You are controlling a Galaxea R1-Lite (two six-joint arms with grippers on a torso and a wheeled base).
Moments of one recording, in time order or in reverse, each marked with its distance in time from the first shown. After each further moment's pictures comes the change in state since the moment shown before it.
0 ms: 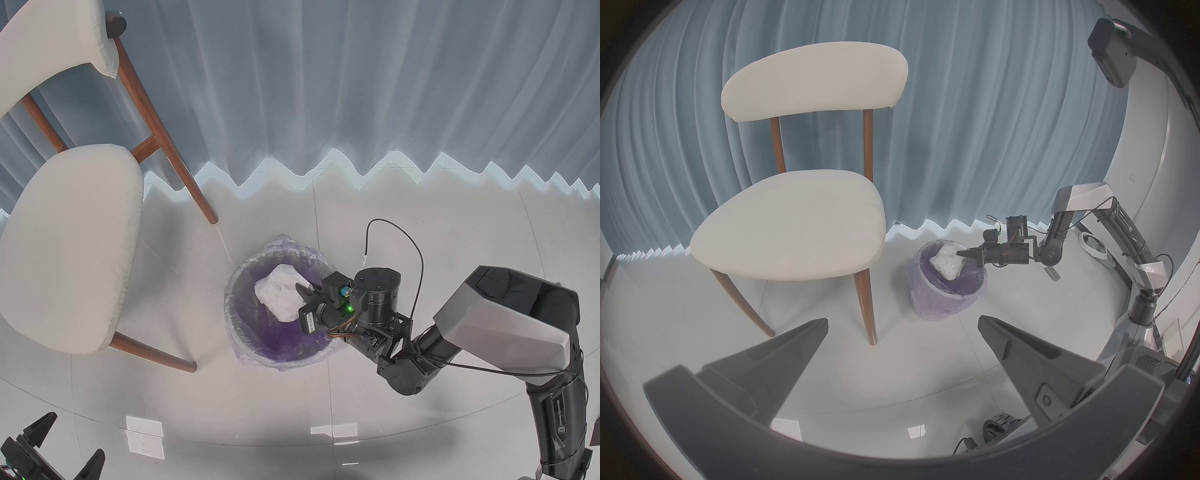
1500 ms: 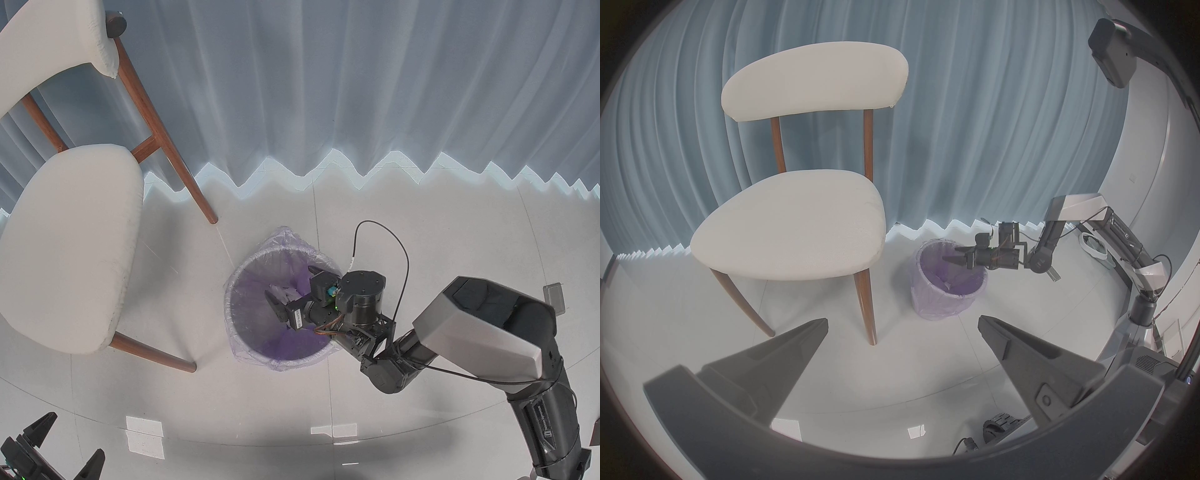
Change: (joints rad) left arm 0.001 0.000 0.000 0.000 0.000 -0.001; right arm 0.007 0.112 -0.149 -0.021 0.000 0.006
